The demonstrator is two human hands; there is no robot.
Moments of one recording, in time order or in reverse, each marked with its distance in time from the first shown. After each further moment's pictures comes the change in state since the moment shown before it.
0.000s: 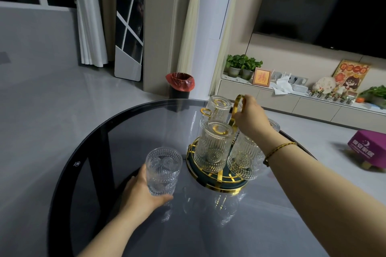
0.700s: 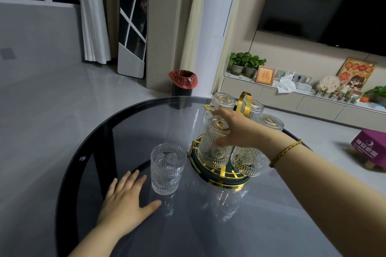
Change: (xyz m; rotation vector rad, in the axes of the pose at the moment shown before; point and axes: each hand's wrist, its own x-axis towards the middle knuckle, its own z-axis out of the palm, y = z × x) left_hand -0.021 -0.021 -0.028 0.678 -0.117 0.141; right_hand -0.026 -0.013 0.001 -0.353 -0.499 -0.409
